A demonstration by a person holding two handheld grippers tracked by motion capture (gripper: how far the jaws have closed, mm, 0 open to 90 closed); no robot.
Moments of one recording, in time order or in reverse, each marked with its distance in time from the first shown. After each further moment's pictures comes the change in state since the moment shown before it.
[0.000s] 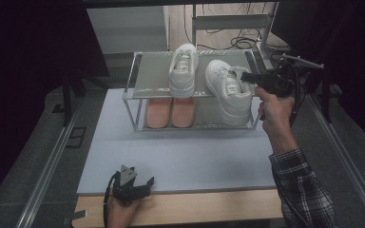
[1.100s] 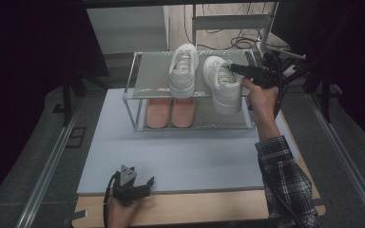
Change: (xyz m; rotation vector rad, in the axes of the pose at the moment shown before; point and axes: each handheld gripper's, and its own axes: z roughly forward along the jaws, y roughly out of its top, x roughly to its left) left arm 0.000 0.000 0.000 0.000 0.000 0.000; right arm 0.002 0.012 0.043 -0.038 -0.039 -0.087
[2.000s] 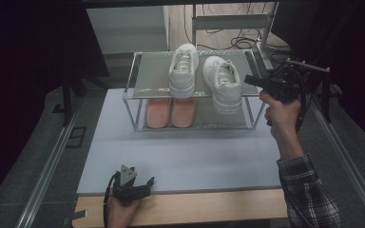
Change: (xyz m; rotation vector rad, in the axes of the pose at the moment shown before) left arm 0.000 0.000 0.000 -0.002 0.001 0.001; right arm -0.018 -0.018 -0.057 0.001 0.076 -0.078
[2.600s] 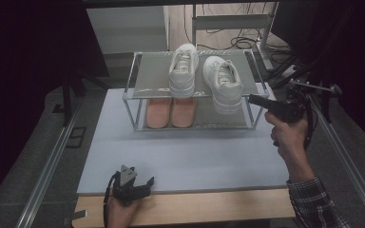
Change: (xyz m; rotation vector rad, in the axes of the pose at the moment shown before) left arm 0.000 0.000 0.000 0.000 0.000 0.000; right arm -0.003 -0.040 -0.028 0.054 0.059 -0.040
